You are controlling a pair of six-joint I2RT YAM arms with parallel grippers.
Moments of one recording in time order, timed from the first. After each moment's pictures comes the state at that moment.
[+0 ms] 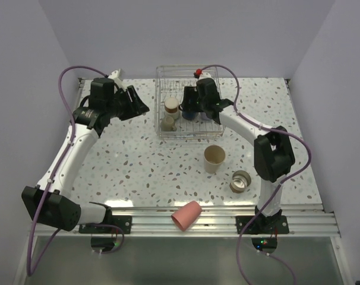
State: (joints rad) left arm -0.24 1.32 1.36 -0.62 0.24 -0.54; right arm 0.52 1.93 1.56 -0.19 0.08 0.38
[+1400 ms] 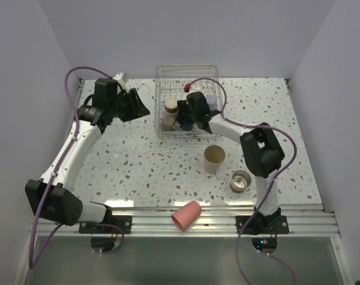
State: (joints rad) left arm -0.24 1.37 1.36 -0.65 0.26 -0.51; right arm 0.58 2.04 1.46 -0.05 0.17 0.29
